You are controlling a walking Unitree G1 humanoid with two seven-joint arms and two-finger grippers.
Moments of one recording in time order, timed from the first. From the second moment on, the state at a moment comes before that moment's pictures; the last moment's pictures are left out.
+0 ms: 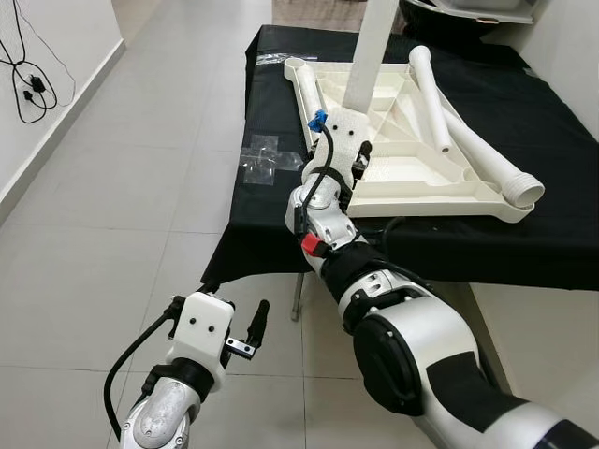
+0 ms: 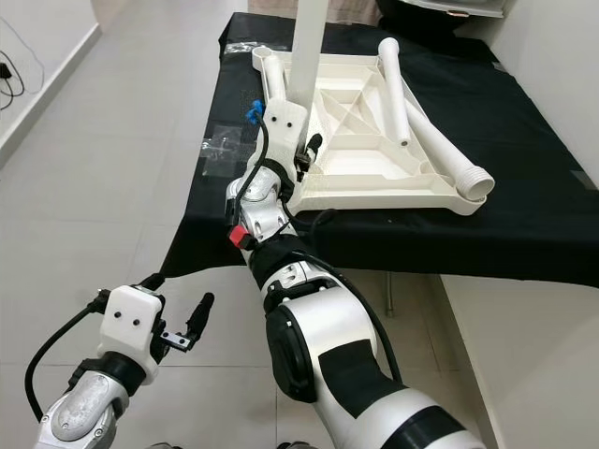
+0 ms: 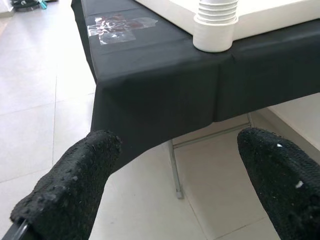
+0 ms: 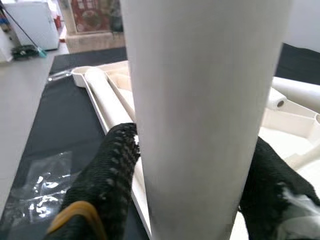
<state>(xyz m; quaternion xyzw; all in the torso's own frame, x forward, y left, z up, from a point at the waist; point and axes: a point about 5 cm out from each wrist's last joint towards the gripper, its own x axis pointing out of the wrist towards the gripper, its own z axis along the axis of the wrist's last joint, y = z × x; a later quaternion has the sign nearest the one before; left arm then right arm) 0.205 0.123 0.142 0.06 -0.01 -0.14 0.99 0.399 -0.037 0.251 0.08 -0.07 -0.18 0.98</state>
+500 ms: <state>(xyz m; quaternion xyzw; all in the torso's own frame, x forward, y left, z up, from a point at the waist) 0.207 0.123 0.141 0.07 -0.01 -0.14 0.99 0.407 -0.070 0.237 0.06 -0.11 -0.05 0.99</state>
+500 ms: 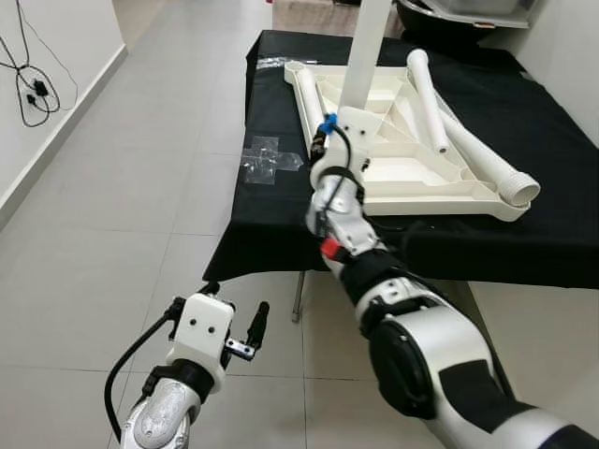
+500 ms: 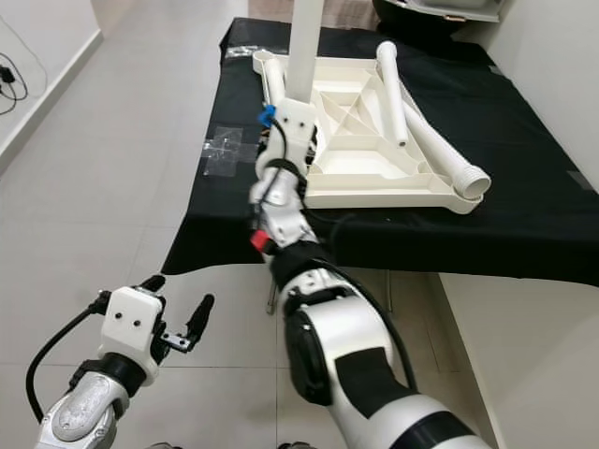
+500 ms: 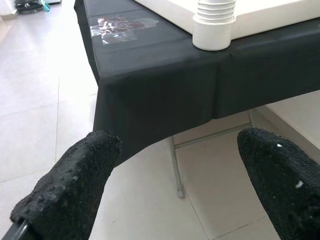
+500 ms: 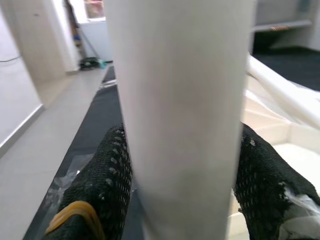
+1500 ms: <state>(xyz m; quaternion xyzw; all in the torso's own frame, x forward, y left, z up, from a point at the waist) 0.207 0.123 0.139 0.06 -0.01 -0.14 0.99 0.421 -0.116 0.265 0.05 -0.06 0.26 0.96</state>
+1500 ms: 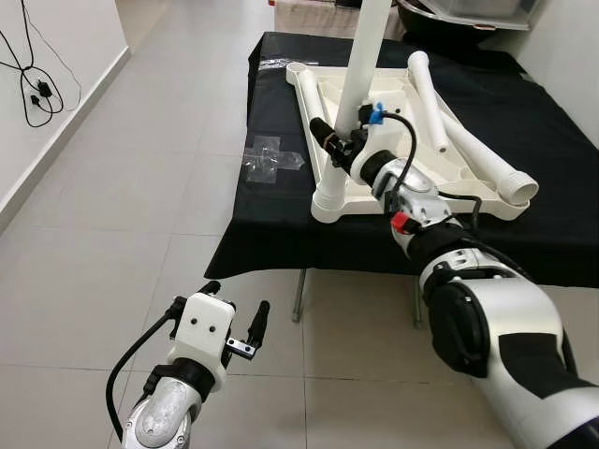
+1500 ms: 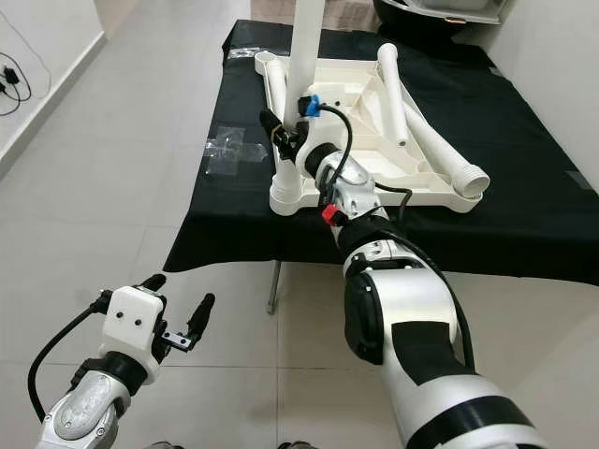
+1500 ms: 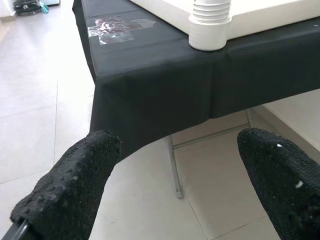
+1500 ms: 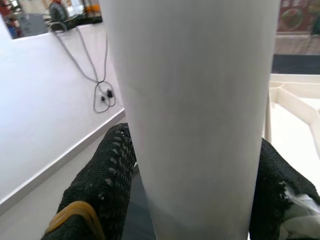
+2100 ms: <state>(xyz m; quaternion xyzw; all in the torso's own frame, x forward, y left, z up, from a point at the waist) 0.207 0.122 0.138 0.06 -0.01 -0.14 0.99 0.419 -0.101 0.273 -0.02 -0.04 0.34 0.94</state>
